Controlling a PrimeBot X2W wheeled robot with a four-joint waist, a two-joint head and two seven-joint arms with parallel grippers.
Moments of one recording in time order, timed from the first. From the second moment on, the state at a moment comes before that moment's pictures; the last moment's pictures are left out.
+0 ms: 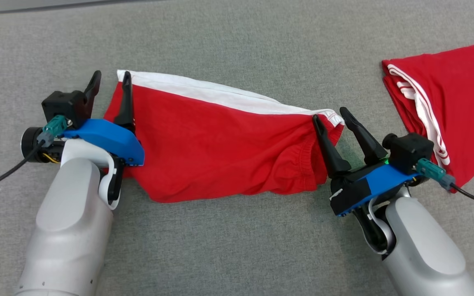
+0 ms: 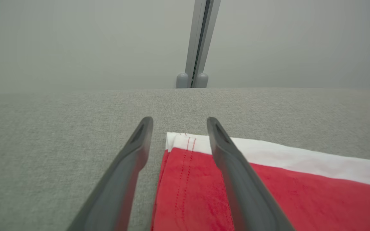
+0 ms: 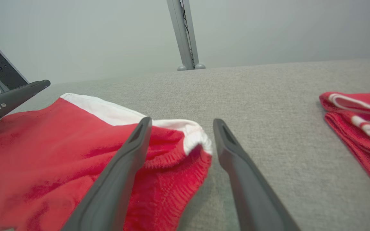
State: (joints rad) left arm -0.75 0.13 -0.16 0.84 -0.27 -0.12 -0.24; right arm -0.52 -0.13 0.32 0.45 0.43 0.13 -0.23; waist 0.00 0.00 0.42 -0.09
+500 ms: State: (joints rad) left arm -0.41 0.14 -0.10 0.37 -0.17 0.00 -0.26; right arm -0.27 -0.14 0.10 0.18 0.22 0.13 -0.26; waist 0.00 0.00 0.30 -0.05
